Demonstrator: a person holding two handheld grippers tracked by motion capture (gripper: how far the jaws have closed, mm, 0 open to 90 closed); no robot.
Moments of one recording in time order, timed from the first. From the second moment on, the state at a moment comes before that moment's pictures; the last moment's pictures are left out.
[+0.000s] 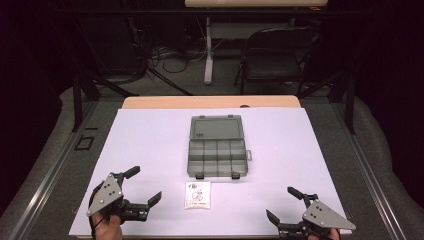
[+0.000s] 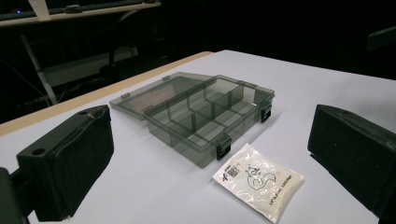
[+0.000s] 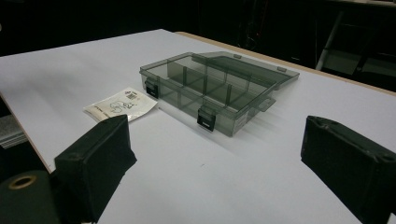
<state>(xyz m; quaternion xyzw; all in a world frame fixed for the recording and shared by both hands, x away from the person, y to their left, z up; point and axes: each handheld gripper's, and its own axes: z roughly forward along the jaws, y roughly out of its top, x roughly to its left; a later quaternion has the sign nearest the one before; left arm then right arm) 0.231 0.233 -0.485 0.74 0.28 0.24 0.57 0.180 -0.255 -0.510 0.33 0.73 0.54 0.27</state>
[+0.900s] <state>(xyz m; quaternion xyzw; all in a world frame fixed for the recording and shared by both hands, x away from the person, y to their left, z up) 0.235 0.231 -0.478 0.74 0.30 0.21 0.56 0.177 -0.251 -0.508 0.32 0.73 0.53 0.27</state>
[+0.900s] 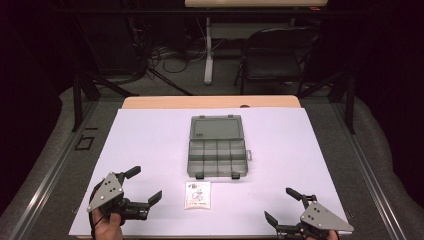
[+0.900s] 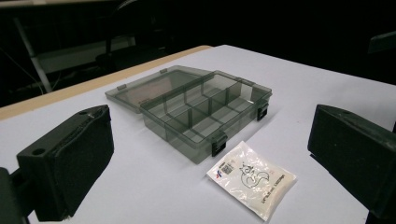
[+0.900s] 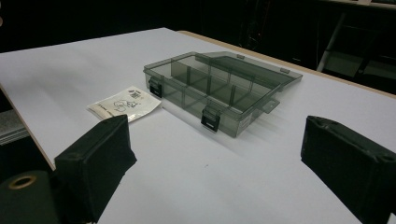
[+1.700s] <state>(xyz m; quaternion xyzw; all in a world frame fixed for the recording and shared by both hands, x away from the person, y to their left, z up) 0.284 0.207 -0.476 0.78 0.35 0.14 0.50 0.176 -0.249 -0.509 0.32 0.73 0.54 0.27</state>
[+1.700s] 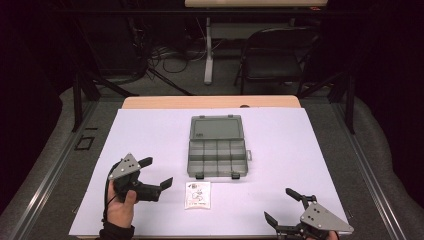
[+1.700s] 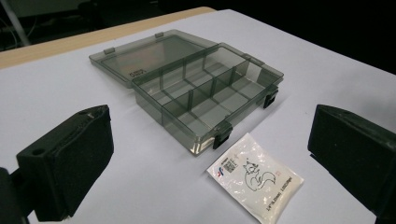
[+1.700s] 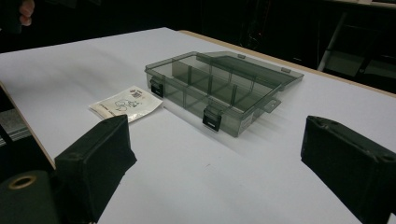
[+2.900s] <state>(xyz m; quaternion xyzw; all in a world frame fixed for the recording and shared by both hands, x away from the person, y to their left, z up) 0.322 0.171 -0.485 0.81 0.36 0.10 0.45 0.177 -0.248 -0.510 0.32 0.74 0.53 0.26</state>
